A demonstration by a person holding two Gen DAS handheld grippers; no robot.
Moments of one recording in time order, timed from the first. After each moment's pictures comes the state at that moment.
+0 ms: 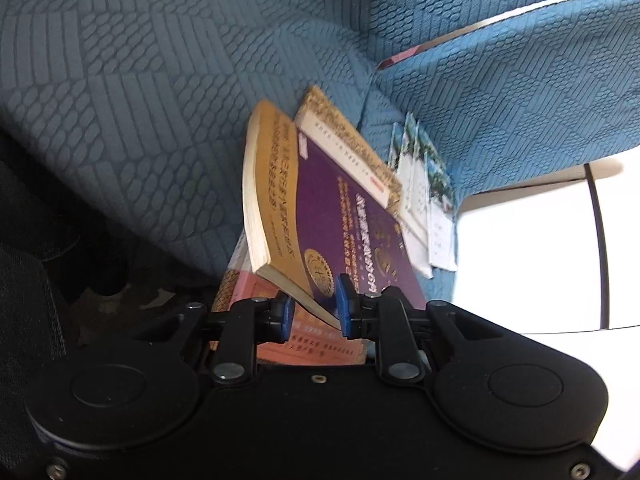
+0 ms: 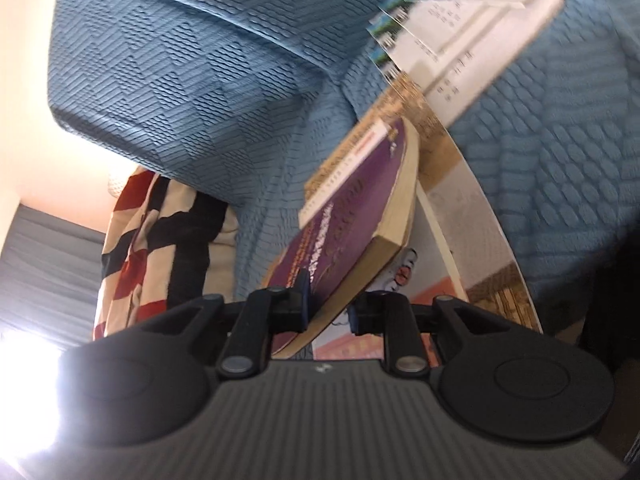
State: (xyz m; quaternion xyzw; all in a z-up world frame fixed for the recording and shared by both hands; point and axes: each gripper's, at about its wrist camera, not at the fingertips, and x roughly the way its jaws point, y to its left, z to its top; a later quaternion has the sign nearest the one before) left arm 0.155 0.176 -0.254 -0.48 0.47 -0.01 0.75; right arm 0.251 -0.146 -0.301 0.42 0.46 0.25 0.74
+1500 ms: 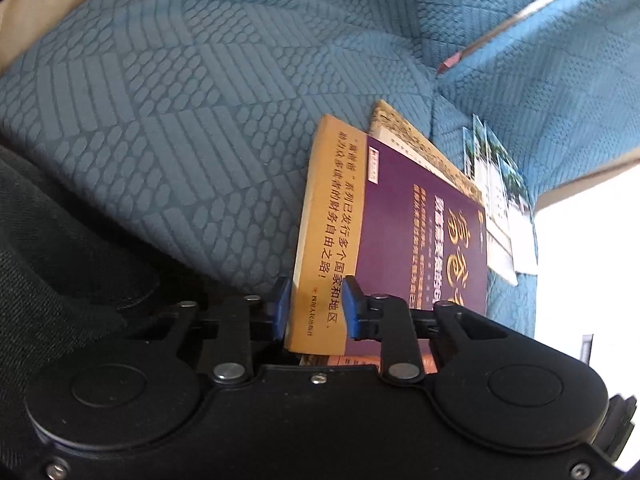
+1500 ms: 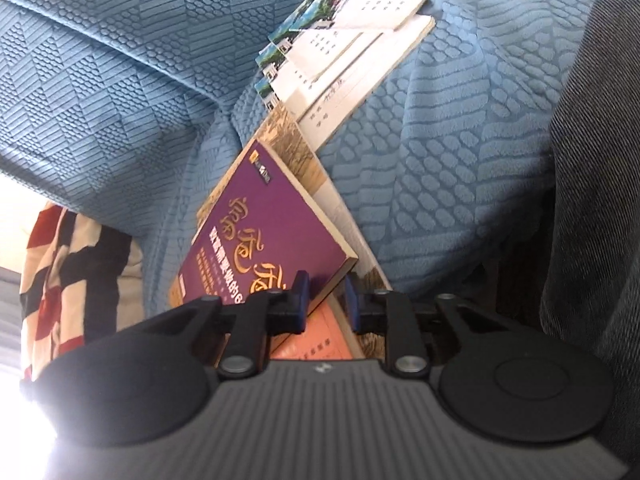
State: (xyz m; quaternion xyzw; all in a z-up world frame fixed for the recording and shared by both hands) left arm 0.158 0.184 -0.267 -0.37 0.49 0.07 0.78; right arm 0.241 -0.175 -0.305 0.37 0.48 0.11 0.78
